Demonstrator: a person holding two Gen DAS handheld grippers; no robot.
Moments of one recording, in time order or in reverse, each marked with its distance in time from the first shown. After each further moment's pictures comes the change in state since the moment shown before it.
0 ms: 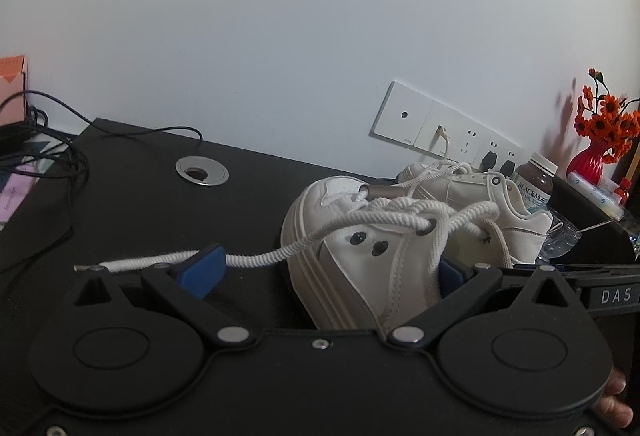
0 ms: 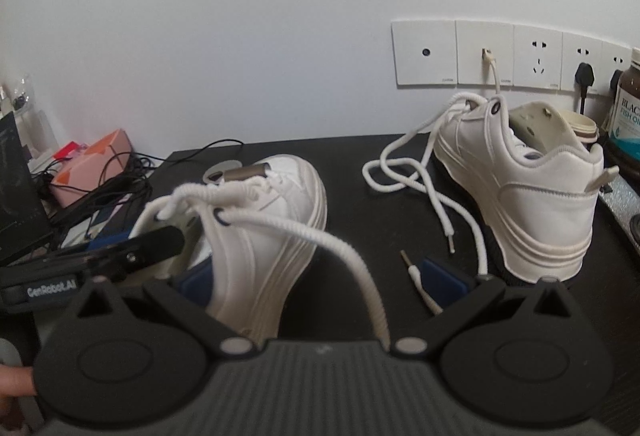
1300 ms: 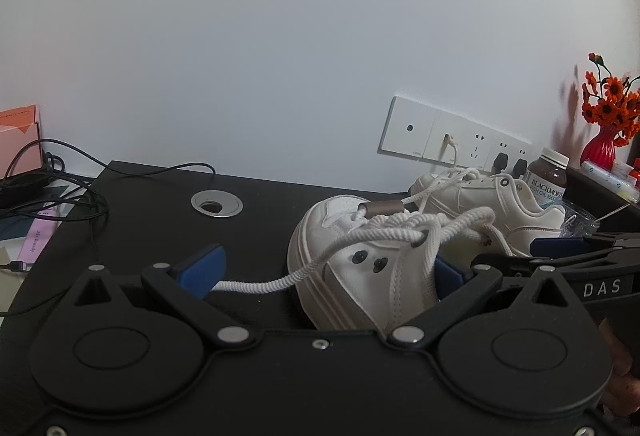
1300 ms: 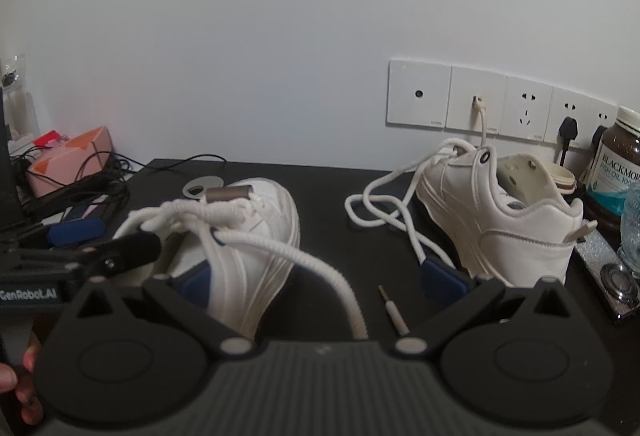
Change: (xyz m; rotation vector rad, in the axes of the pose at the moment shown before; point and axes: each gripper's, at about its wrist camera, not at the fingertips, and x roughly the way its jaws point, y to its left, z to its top) left arm -0.014 -0.017 0.001 0.102 -0.075 0.072; right arm -0.003 0.015 0.003 -0.109 -0.086 -0.107
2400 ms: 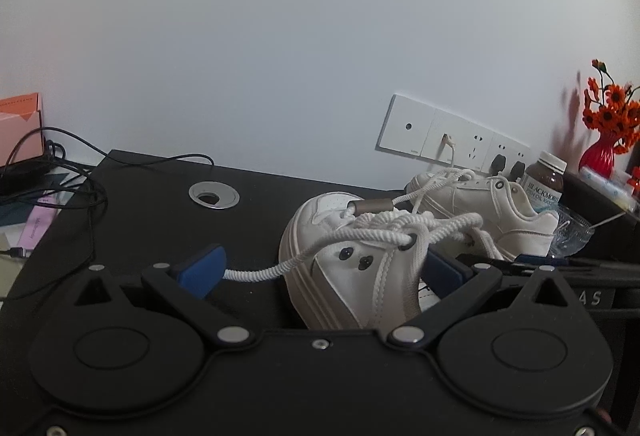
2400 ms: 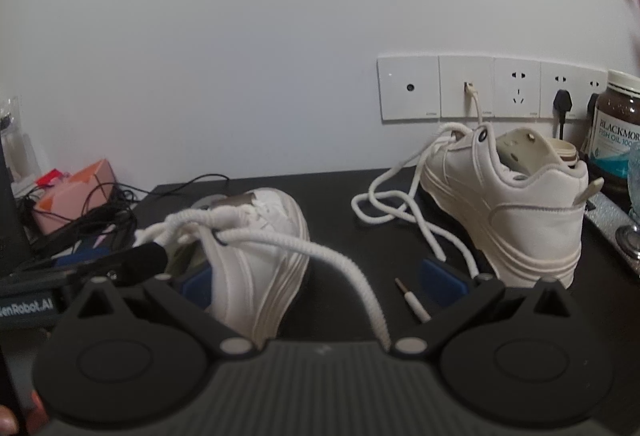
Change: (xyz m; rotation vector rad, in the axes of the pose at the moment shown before) left arm -0.006 -0.004 0.002 -0.030 0.029 0.001; right arm -0.002 0.000 -0.008 0.108 -0.042 0.019
